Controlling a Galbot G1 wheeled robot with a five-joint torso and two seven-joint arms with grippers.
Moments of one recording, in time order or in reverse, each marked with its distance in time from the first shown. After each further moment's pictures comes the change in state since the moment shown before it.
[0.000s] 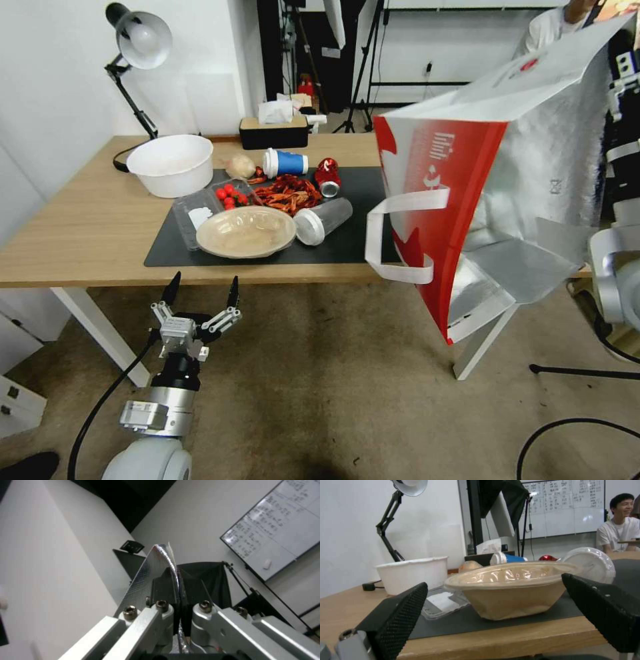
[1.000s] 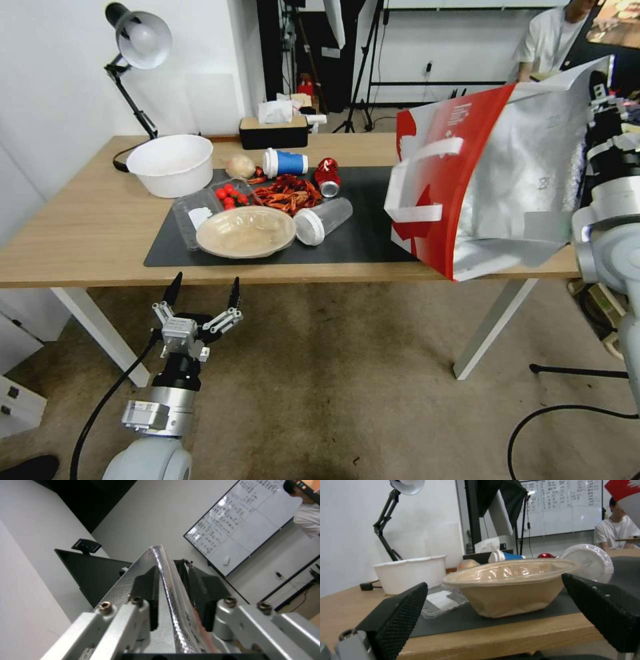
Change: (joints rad) left arm -0.004 0.003 -0.001 0.009 0.003 0.000 0.008; right arm 0.161 -0.018 -0.082 -0.283 -0.041 -0.012 0.010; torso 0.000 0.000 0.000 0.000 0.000
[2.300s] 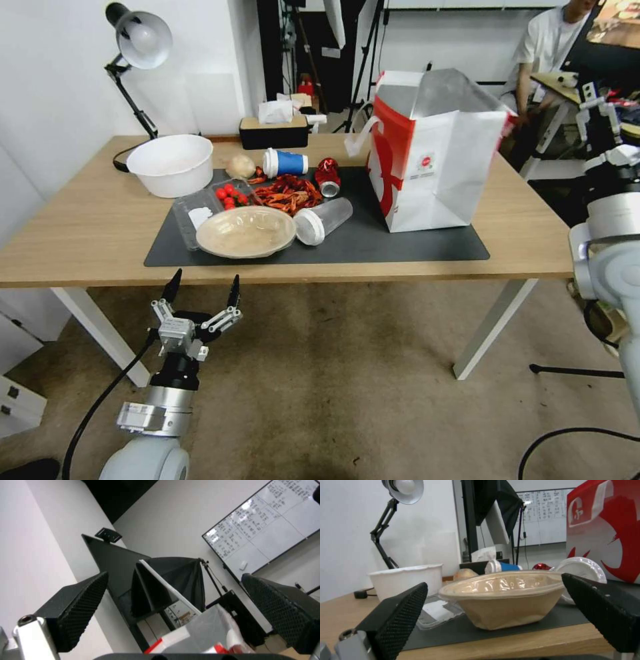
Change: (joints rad) left arm -0.007 0.013 -0.002 0.002 -0.037 -0.036 0.024; right arm -0.156 0.025 0.056 0.058 -0.089 0.026 -0.195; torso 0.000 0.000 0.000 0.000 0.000
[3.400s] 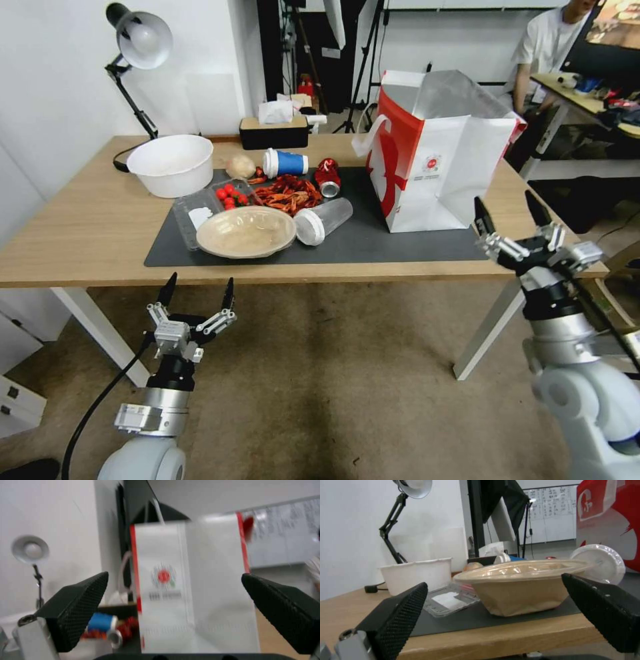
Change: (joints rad) left arm -0.011 0.016 -0.029 0.064 -0.018 -0.049 -0.003; right arm -0.486 0.316 -0.013 0.147 -0.765 0.167 -0.248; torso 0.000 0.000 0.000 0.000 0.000
